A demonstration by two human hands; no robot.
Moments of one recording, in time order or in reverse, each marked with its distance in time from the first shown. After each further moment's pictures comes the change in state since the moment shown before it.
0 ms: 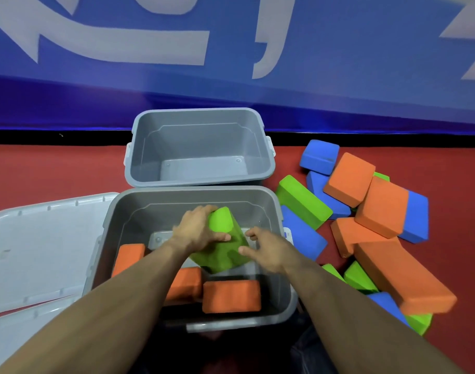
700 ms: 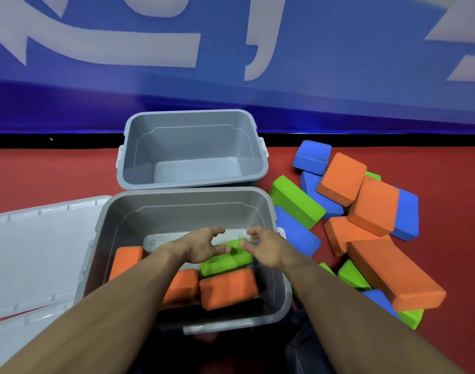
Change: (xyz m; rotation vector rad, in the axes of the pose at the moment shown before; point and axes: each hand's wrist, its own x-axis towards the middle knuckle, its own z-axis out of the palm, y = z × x) left_hand -0.001 0.003 0.021 0.020 -0.358 0.071; right_hand 0.009 0.015 0.000 0.164 0.039 0.100
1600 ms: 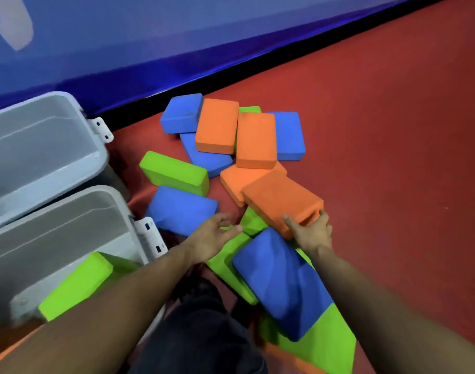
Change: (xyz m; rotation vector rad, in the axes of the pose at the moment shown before) left_hand 0.120 0.255 0.216 -0.312 -0.181 0.169; right_hand -0.105 0.361 -0.088 0.670 0.717 0.768
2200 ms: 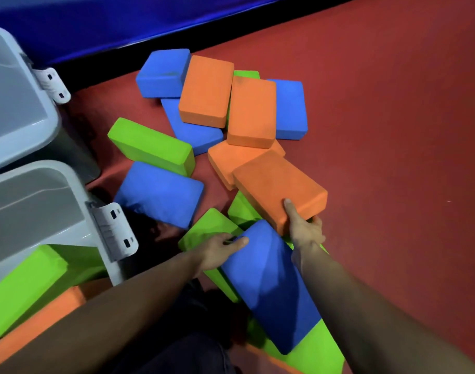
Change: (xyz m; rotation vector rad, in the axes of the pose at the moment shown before) left_hand 0.065 -0.075 0.071 0.046 -0.163 -0.151; right_hand 0.056 0.030 0.052 0.297 0.129 0.391
